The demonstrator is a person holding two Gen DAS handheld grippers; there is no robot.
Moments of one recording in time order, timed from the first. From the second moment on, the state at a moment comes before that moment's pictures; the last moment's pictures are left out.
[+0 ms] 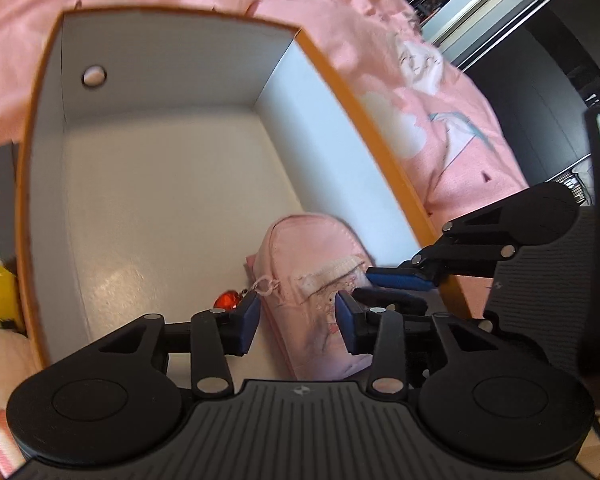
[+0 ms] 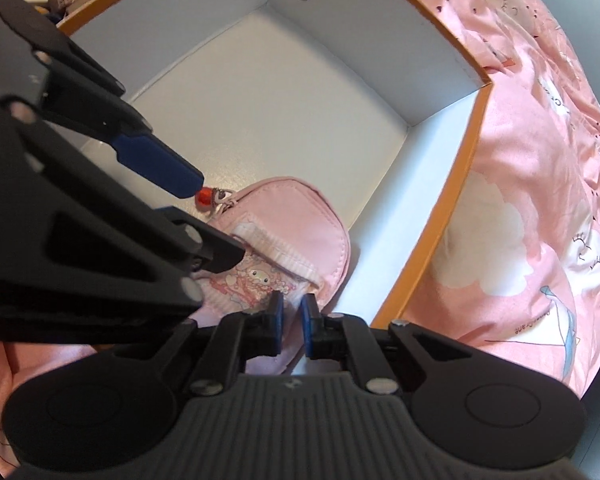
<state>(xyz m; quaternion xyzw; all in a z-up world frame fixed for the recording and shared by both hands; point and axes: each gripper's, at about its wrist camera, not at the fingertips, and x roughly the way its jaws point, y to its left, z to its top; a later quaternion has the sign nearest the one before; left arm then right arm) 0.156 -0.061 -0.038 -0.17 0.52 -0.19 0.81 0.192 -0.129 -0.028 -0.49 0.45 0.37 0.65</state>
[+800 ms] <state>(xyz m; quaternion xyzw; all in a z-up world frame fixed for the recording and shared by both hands) 0.094 0.020 0.058 -0.15 0.40 -0.12 0.89 0.127 -0.113 0.047 -0.19 0.37 0.42 0.81</state>
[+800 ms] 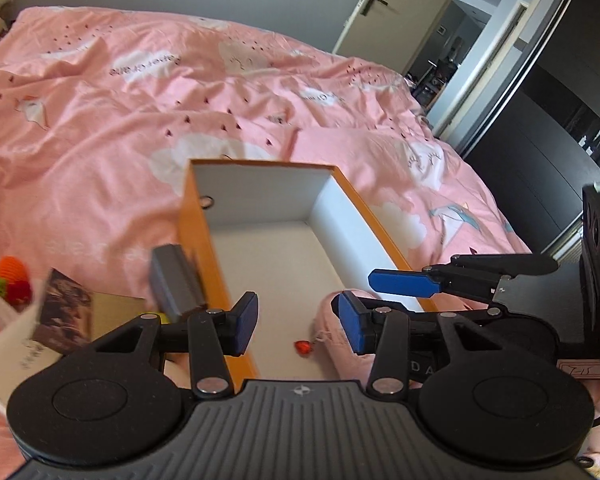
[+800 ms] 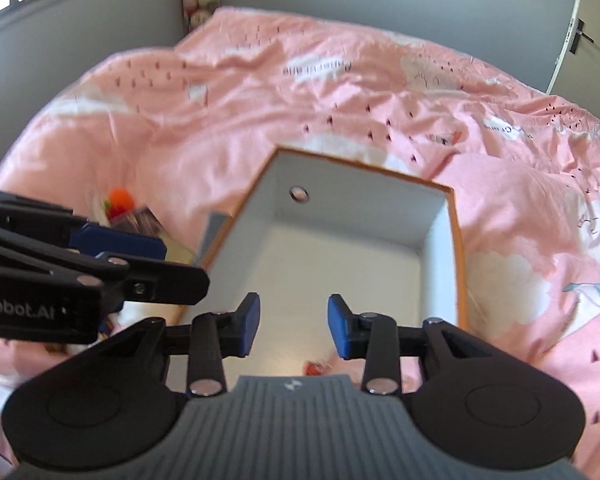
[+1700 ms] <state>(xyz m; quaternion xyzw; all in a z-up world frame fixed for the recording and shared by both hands) 0.056 0.125 -0.028 -0.25 0.53 0.04 0.81 0.042 -0.014 -0.011 -0.30 0.34 0.47 0.76</state>
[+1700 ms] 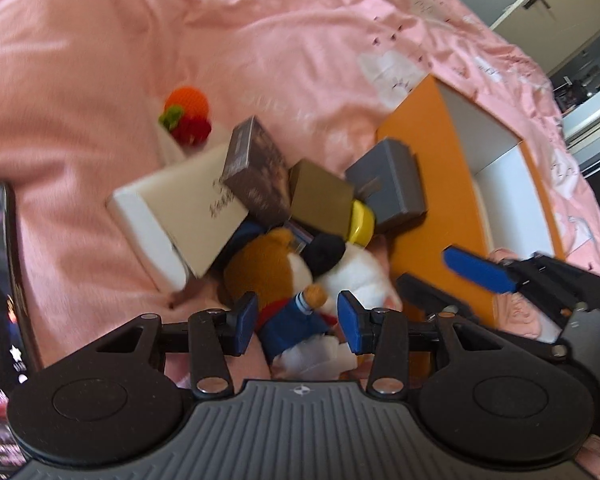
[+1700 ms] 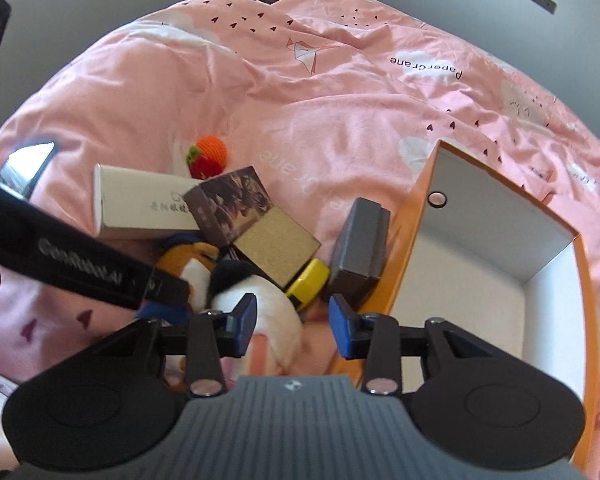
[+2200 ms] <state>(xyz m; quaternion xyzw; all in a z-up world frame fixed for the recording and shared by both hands) 0.059 0.128 -0.063 -0.27 0.56 0.06 0.78 0.034 -0.013 -0.021 -0.36 0.32 0.47 0.74</state>
